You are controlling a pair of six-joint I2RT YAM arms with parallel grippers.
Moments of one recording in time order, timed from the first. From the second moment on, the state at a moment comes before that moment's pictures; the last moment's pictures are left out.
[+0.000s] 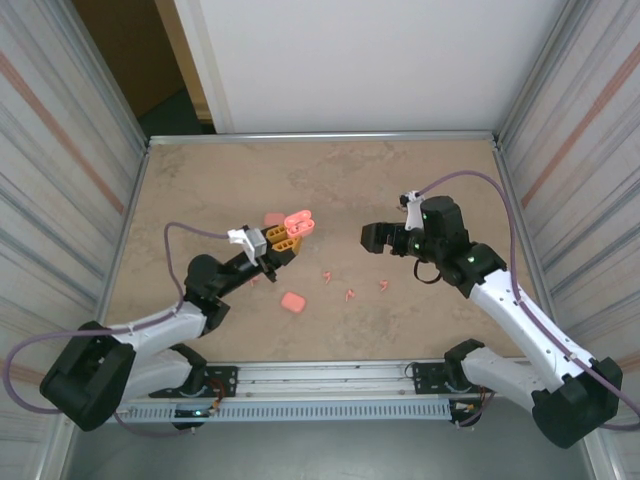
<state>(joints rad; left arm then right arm) -0.58 1.11 0.29 1.11 0.45 -0.08 0.48 0.99 0.86 -0.49 -0.21 0.46</state>
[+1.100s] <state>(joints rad) -0.58 1.01 0.26 0.99 0.44 -0.05 0.60 1.38 0.89 -0.57 -0.34 0.43</state>
